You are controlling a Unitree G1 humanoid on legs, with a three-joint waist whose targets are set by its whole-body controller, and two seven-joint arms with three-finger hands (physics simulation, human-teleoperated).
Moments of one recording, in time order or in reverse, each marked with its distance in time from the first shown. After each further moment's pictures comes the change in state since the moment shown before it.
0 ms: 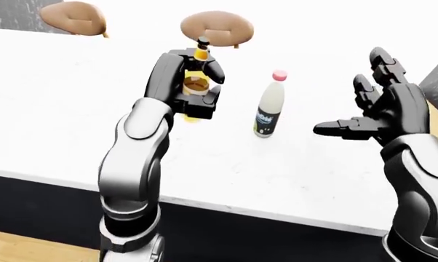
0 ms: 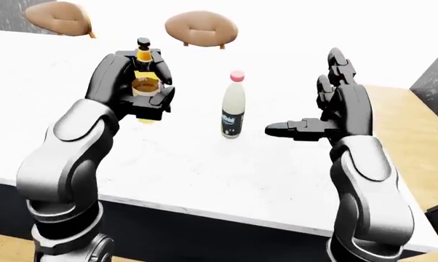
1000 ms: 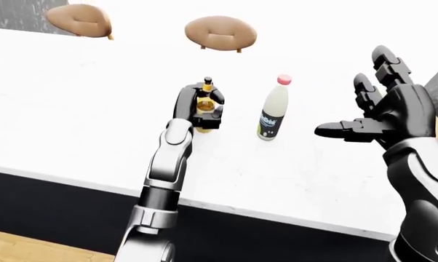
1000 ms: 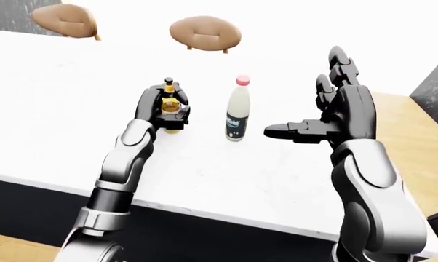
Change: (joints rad) left arm 0.042 -0.085 0.016 0.762 -0.047 -0.710 0.134; right arm 0.026 -0.031 -0.006 -0.063 0.139 0.029 -0.092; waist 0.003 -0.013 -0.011
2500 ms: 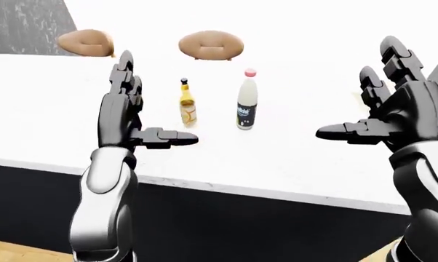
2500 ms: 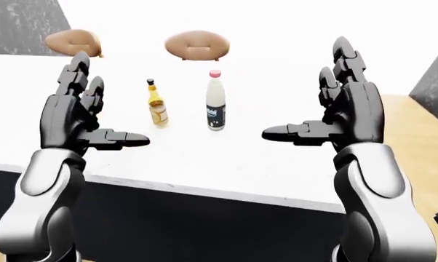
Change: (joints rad) left arm 0.348 0.127 0.125 -0.915 -0.022 0.383 -0.005; right arm -0.002 0.008 -0.005 -0.108 -0.022 0.043 0.008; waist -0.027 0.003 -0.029
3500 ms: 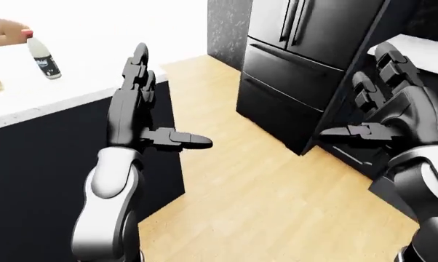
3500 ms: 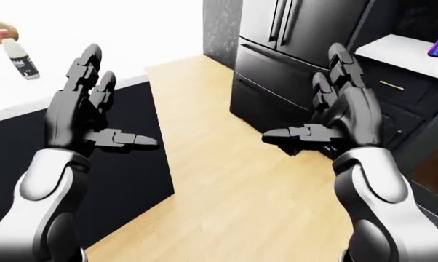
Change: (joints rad) left arm -0.034 -0.044 -0.060 -0.115 0.043 0.119 -0.038; right arm 0.033 -0.024 -0.036 -0.004 0.215 0.004 -0.100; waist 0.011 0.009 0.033
